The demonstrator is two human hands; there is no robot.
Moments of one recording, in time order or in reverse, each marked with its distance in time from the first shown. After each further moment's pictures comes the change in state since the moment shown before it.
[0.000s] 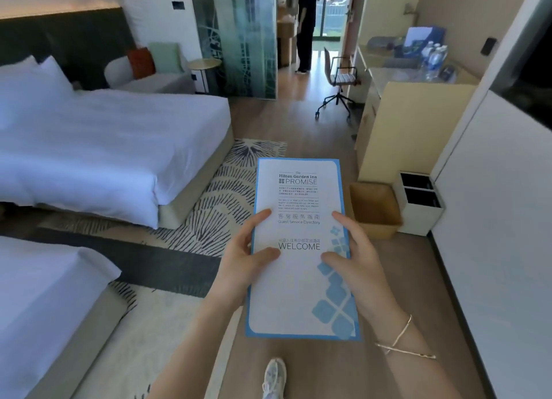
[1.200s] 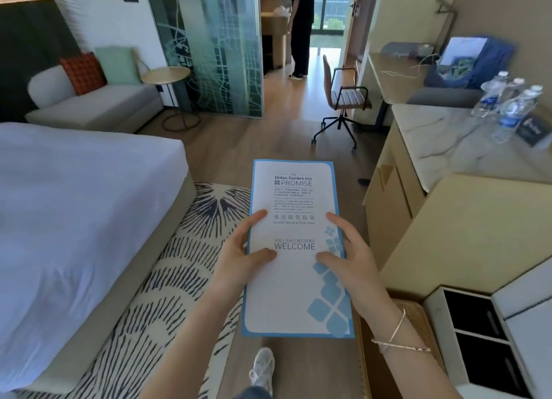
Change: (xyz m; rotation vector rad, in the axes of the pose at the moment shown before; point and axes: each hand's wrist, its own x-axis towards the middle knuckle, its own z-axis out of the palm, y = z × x) left_hand 1.001 -0.006 0.122 0.039 0.028 -0.052; right_hand 1.003 0.009 -0.096 0.007 -0.054 0.070
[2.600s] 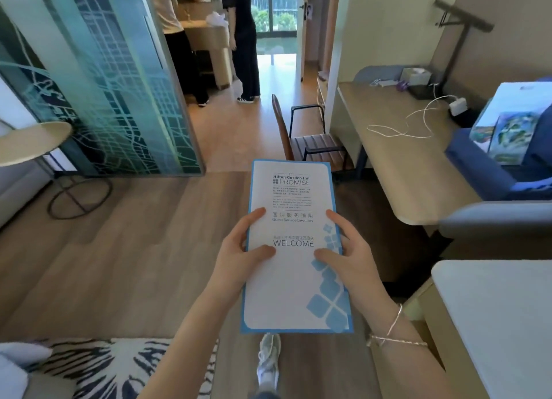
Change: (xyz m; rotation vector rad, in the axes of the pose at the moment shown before) left_hand 1.134 0.047 0.255 0.016 -0.142 -0.029; right_hand 1.100 -0.068 -0.247 0.039 0.174 0.011
